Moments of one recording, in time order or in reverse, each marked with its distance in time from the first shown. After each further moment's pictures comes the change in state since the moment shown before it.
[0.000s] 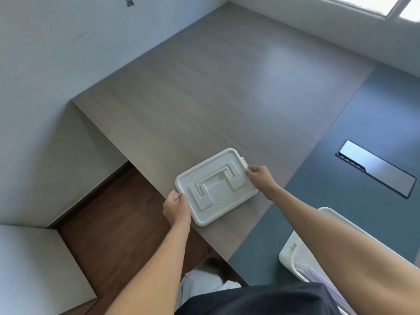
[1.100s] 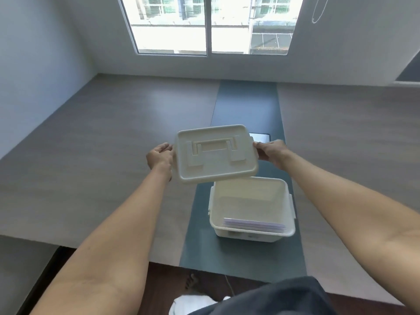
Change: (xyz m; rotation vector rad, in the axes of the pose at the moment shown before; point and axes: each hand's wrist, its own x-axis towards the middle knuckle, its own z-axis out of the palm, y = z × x) left_hand -0.151 0.133 0.145 -0.137 -0.695 0.306; right_hand -0.211 0.087 -0.258 0.634 0.612 0.078
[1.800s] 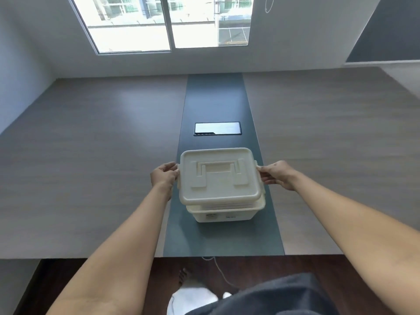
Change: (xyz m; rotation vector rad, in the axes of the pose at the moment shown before) left_hand -0.073 -0.082 0.017 0.171 -0.240 -0.084; right_hand -0.097 0.094 -0.095 -0.098 -0.027 0.151
